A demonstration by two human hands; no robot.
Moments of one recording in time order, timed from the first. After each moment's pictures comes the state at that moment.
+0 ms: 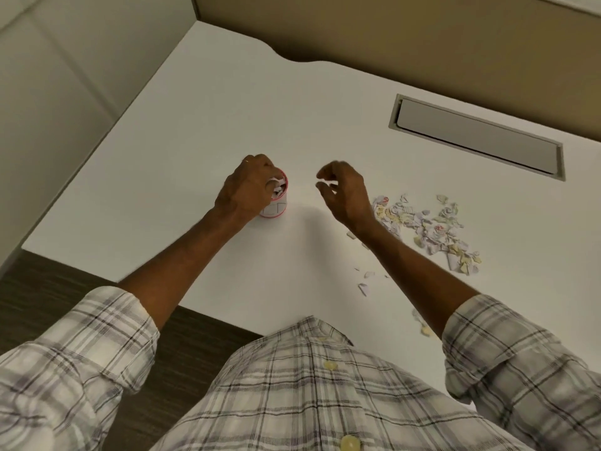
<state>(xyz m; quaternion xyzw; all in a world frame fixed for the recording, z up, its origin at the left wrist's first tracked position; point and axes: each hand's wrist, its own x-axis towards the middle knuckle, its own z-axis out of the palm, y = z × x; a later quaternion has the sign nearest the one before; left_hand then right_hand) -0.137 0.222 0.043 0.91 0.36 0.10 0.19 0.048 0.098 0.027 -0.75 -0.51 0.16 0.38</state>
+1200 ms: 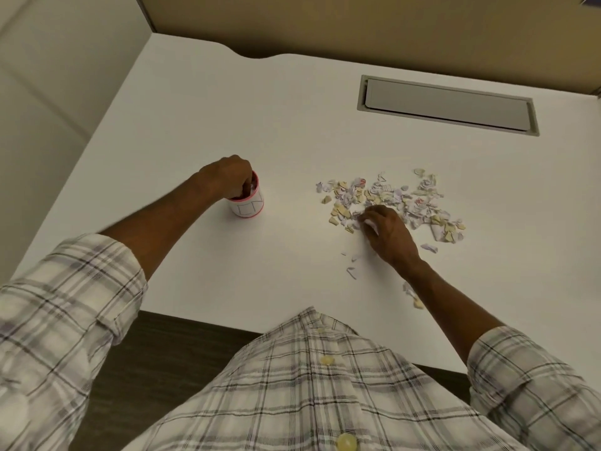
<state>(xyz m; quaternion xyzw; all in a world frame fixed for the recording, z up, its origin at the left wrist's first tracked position) -0.099 0.247 0.067 0.91 0.31 -0.24 0.10 0.112 -0.052 -0.043 -0.83 -0.51 0.11 0.17</state>
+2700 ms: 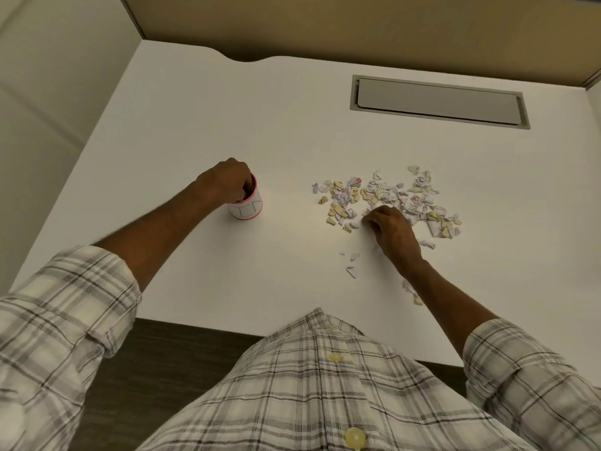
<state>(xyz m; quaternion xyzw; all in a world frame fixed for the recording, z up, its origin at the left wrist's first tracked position) -0.096 0.255 0.049 0.91 0.33 -0.20 0.12 0.117 -0.062 -0.048 -0.84 -0.51 0.06 0.20</state>
